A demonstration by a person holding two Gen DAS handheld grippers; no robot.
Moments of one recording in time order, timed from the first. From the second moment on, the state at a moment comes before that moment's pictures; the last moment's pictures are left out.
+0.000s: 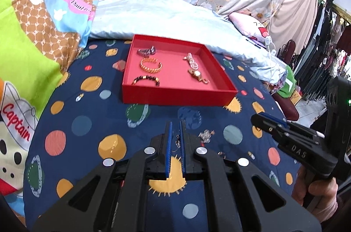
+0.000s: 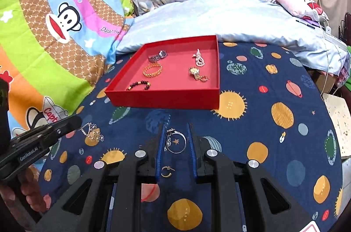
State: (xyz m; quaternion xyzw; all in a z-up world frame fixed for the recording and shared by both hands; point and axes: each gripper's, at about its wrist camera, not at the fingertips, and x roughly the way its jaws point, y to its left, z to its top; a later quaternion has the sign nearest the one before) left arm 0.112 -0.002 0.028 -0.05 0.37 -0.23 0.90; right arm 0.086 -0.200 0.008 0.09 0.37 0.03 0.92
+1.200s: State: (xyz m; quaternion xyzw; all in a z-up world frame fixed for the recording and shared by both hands) left arm 0.290 -0.084 0.009 -0.07 0.37 -0.22 0.90; right arm 0.247 -0.221 -0.033 0.09 0.40 0.03 0.91
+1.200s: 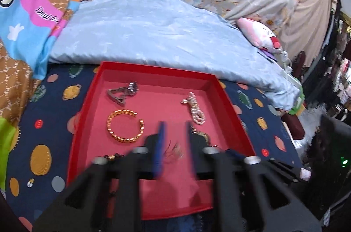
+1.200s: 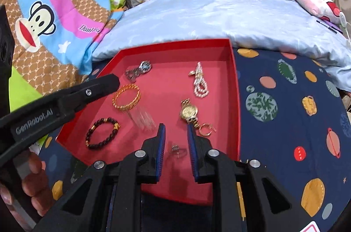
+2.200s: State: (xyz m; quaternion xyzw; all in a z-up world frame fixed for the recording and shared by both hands) left arm 0.144 -0.007 -0.021 -0.06 0.42 -0.19 0.89; right arm 0.082 -0.197 -0.039 0.10 0.44 0.02 0.89
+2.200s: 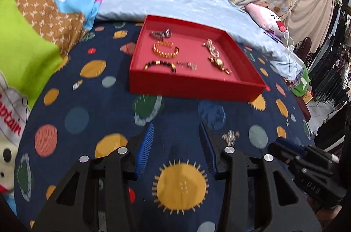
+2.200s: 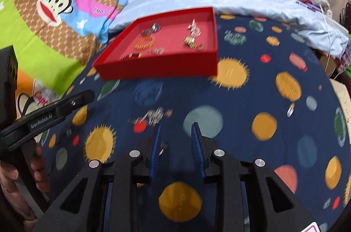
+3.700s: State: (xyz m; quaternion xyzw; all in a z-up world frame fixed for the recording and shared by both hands) left arm 0.132 -0.052 -0.046 -0.05 0.46 -0.23 0.86; right arm 0.077 -0.198 -0.050 0.09 0.44 -0.01 0.89
